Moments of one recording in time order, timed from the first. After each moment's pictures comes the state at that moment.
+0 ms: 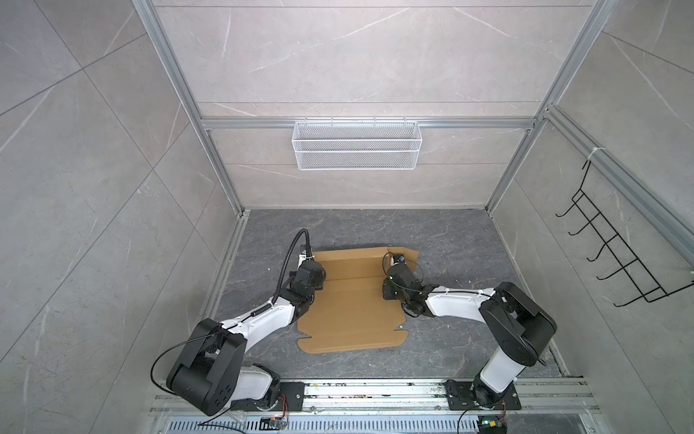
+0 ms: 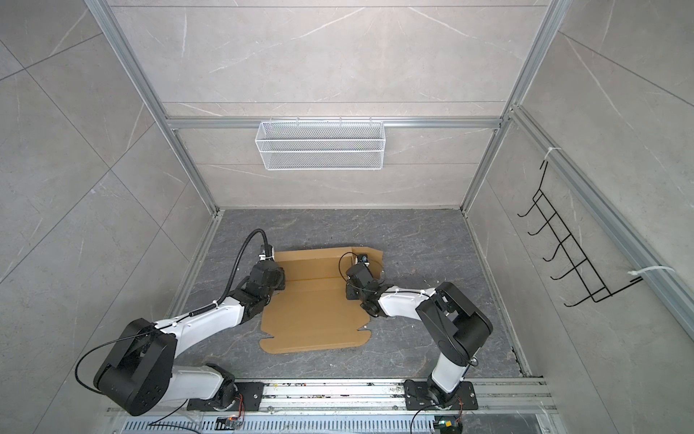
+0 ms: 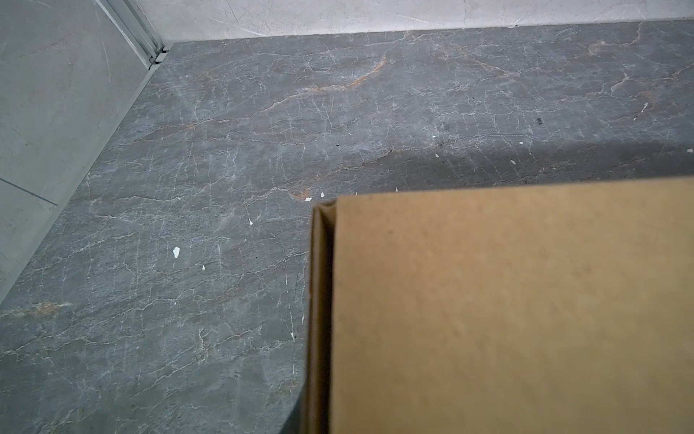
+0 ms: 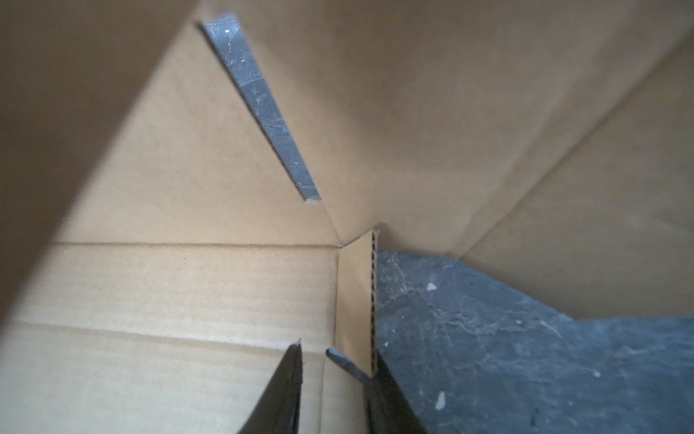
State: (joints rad) left arm -0.50 1.35 0.62 0.08 -0.47 -0.25; right arm 0.70 1.71 0.81 0.10 0.24 0.53
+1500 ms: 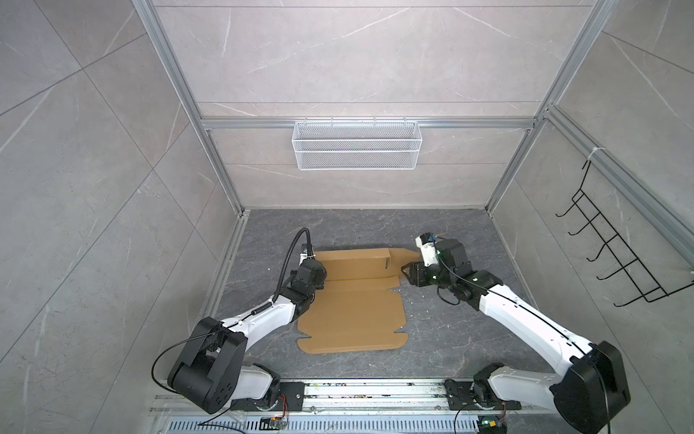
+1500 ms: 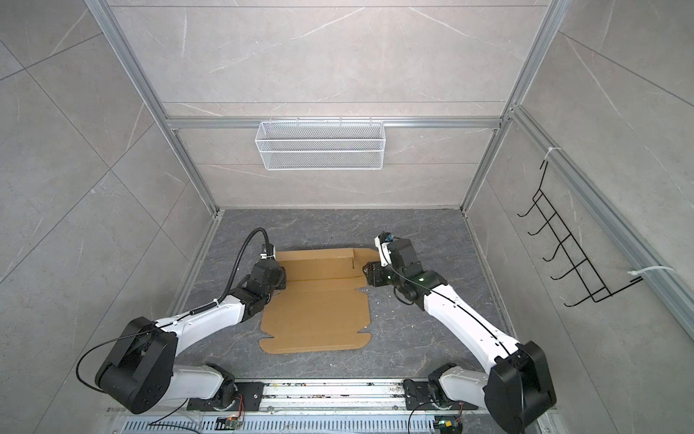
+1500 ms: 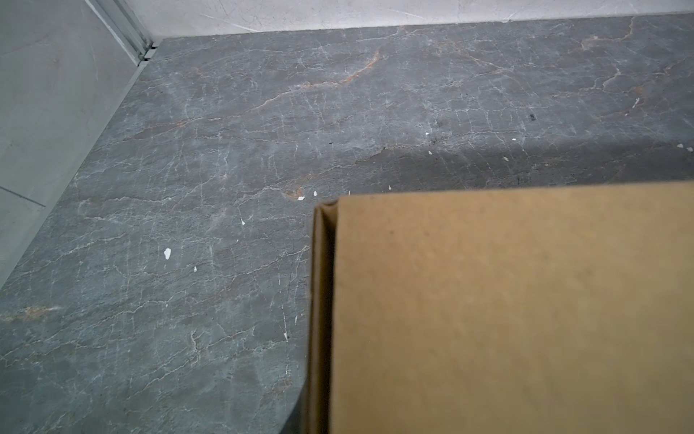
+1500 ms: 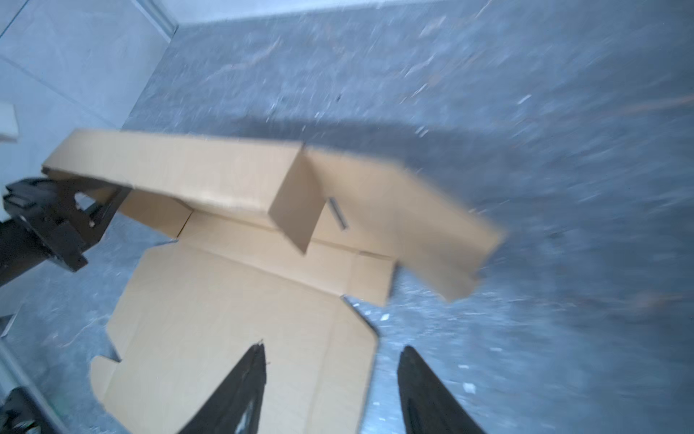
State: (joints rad) left arm -0.50 1.37 0.65 0.06 -0.43 -0.24; right arm 0.42 1.23 0.98 -0.44 -0.13 0.26
